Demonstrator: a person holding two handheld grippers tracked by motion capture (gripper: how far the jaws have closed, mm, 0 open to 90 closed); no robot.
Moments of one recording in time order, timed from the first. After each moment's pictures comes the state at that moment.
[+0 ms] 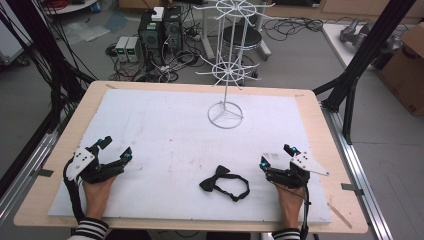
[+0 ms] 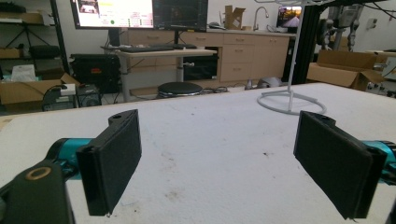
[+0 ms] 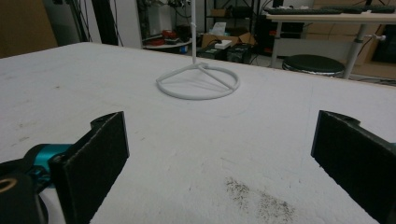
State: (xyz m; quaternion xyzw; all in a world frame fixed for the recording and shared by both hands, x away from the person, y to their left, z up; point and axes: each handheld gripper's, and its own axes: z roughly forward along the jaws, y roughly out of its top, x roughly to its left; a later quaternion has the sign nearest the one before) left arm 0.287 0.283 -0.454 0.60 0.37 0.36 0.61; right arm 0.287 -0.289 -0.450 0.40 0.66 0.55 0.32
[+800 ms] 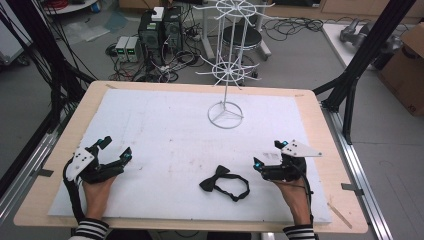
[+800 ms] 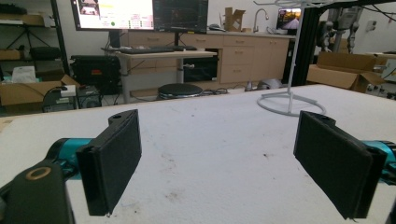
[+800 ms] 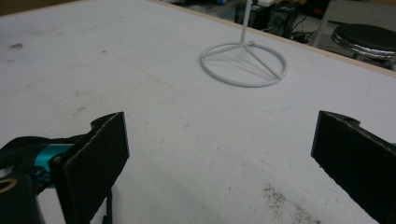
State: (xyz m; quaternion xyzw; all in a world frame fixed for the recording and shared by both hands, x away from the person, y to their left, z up) left arm 0.287 0.283 -0.454 0.60 0.37 0.36 0.62; right arm 0.295 -0.270 -0.406 0.36 0.76 0.49 0.25
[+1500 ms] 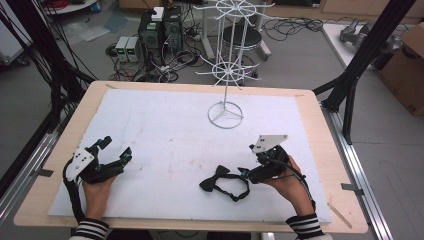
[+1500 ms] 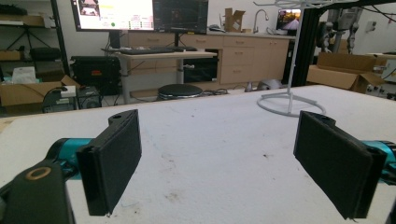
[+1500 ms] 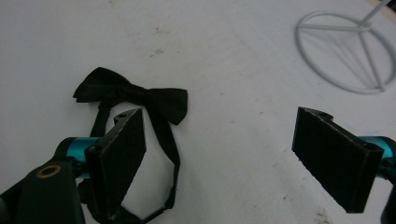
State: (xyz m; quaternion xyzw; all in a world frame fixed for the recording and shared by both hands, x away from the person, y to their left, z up) left arm 0.287 0.283 -0.455 0.60 0.37 0.36 0.62; right arm 0.305 -0.217 -0.369 0.22 0.90 0.36 0.16
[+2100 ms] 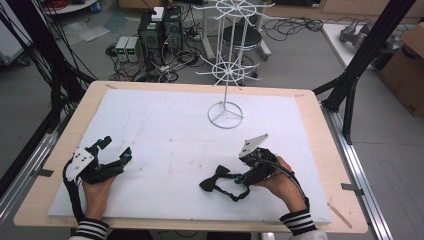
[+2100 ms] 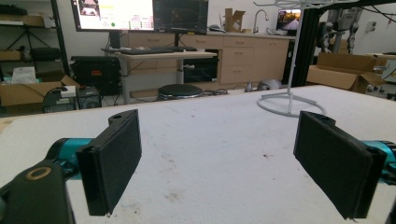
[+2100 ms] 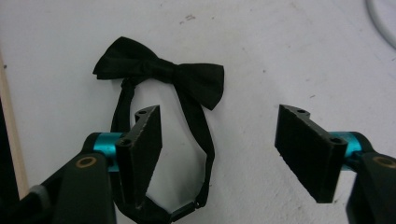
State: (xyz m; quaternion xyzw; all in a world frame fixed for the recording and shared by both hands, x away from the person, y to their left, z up) left arm 0.287 0.283 -0.455 0.59 0.37 0.36 0.62; right arm 0.311 -0.193 -0.385 0.21 0.93 0.29 0.08
